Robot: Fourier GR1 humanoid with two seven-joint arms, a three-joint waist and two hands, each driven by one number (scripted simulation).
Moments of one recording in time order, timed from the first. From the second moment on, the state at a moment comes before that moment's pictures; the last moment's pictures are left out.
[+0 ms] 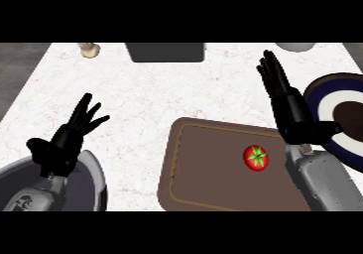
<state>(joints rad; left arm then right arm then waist) -0.12 0.38 -0.23 -1.48 0.25 0.23 0.00 -0.38 -0.27 0.24 -1.48 -0.20 -0.21 -0.12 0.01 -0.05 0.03</state>
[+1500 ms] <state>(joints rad) -0.11 0.39 -0.20 -1.55 0.16 0.36 0.21 -0.23 -0.66 0.32 -1.41 0.07 0.18 -0.52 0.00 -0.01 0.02</state>
